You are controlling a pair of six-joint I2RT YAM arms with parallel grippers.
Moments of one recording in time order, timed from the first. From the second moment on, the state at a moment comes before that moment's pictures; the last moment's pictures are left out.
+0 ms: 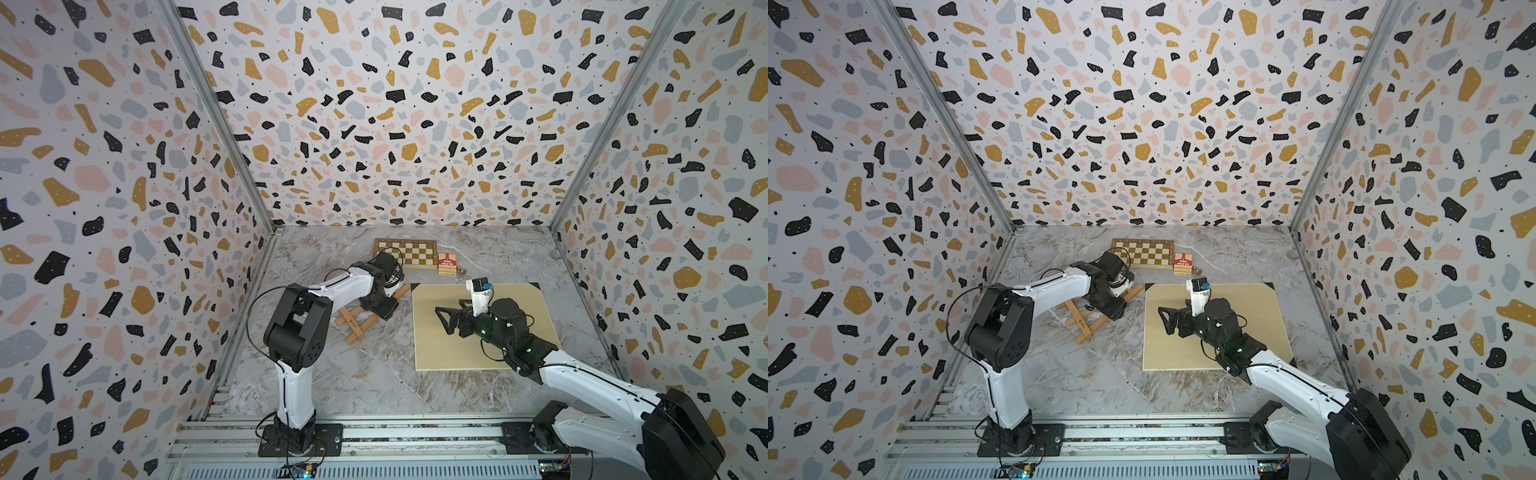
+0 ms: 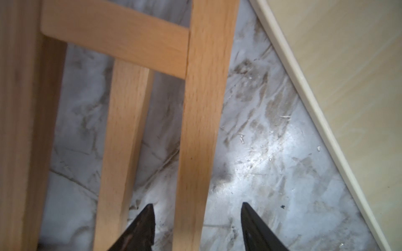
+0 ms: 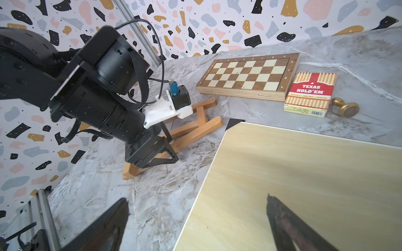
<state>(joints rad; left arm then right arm) -0.50 1.95 1.38 -0.78 0.05 0.16 0.66 1.08 0.49 0.25 -0.10 0.42</state>
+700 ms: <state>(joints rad) -0.50 2.02 1.41 -0.79 0.04 0.18 0.66 1.06 0.49 0.25 -0.03 0.40</state>
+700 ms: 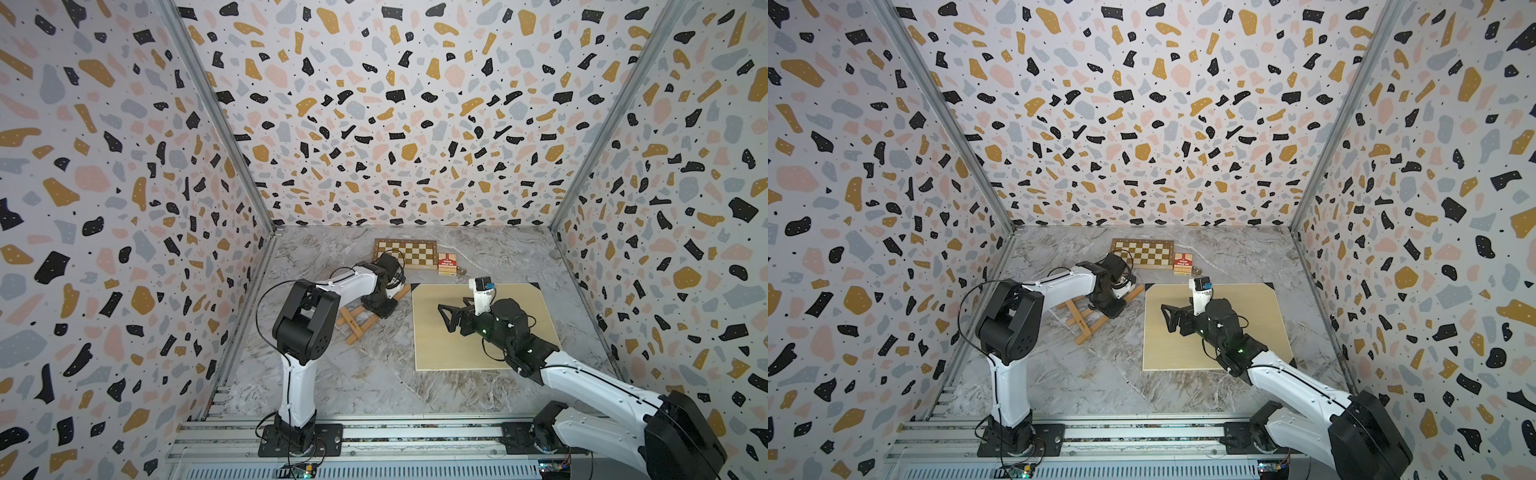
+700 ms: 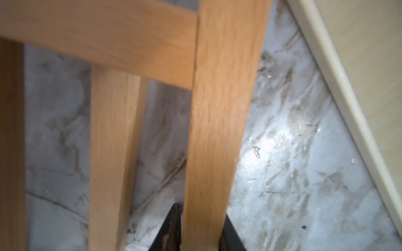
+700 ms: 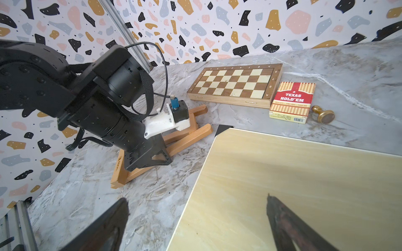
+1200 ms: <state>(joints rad) -0.50 1.74 1.30 -0.72 0.06 0.12 0.66 1.07 0.53 0.14 0.00 0.40</state>
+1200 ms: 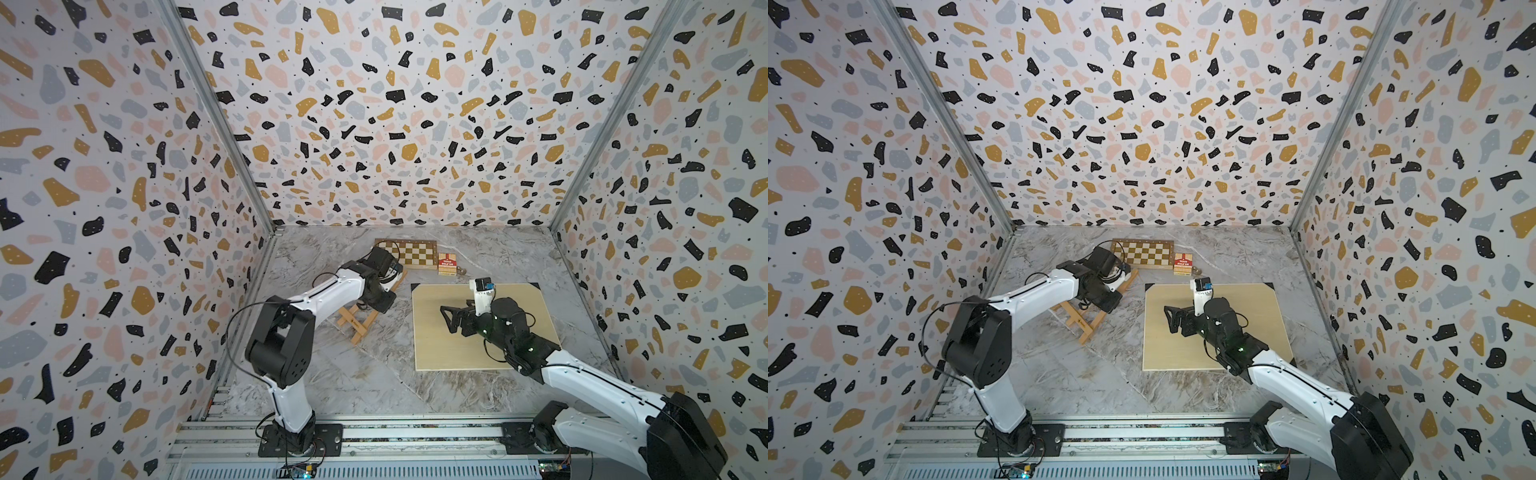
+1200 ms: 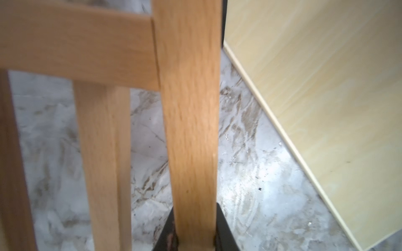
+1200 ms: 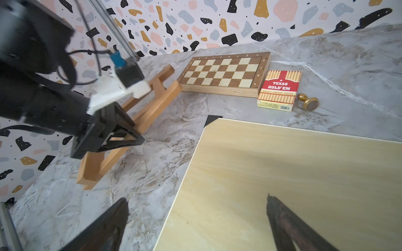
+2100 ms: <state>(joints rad) -0.50 1.08 1.02 -0.34 0.62 -0.37 0.88 1.22 0.59 0.50 -0.14 0.28</state>
